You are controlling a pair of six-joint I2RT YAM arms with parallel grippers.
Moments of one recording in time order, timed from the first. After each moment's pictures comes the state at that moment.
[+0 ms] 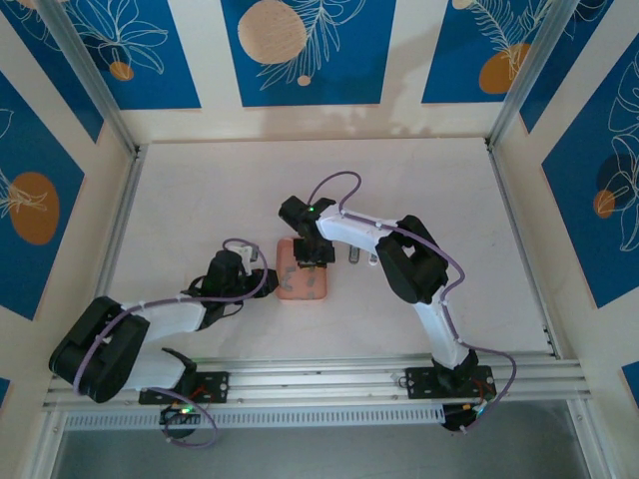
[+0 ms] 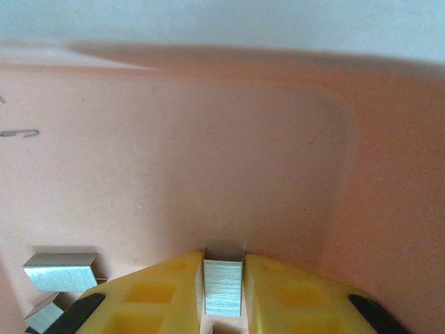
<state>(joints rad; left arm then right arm) -0.50 1.30 0.32 0.34 0.25 -0.64 0.79 2.18 1.68 -0.96 -0.03 0.76</state>
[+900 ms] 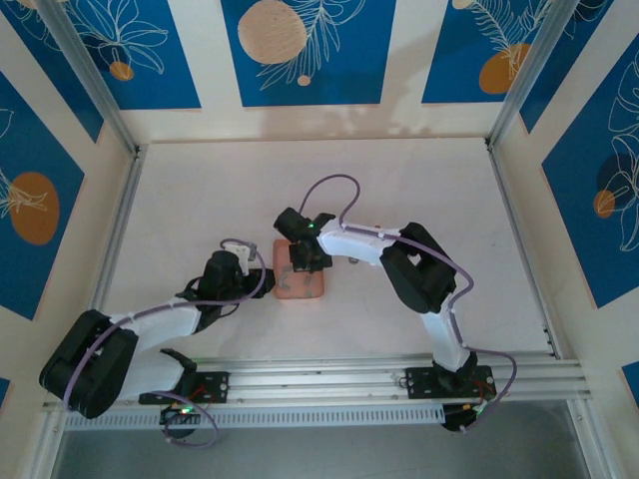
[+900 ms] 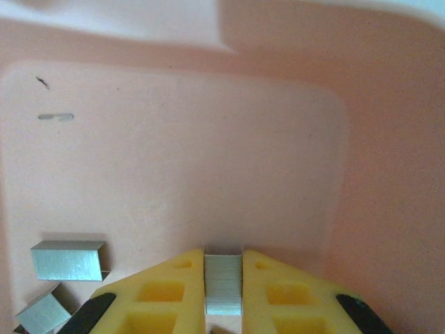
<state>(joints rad) -0.50 1.22 0.31 0.27 0.19 -0.54 0.87 2.07 1.49 -0.72 0.12 0.73</state>
